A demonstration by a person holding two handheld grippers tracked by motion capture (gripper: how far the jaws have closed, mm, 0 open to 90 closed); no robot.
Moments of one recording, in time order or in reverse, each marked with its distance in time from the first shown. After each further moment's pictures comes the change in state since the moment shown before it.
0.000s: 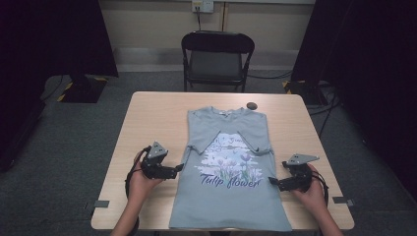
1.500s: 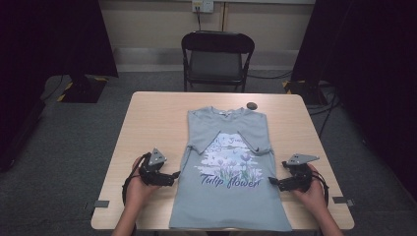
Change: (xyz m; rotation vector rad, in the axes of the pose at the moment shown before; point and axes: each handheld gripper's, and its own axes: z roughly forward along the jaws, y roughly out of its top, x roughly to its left) left arm -0.004 -0.020 -0.001 0.095 0.030 0.056; right arm 0.000 0.000 0.000 0.001 0.002 -0.001
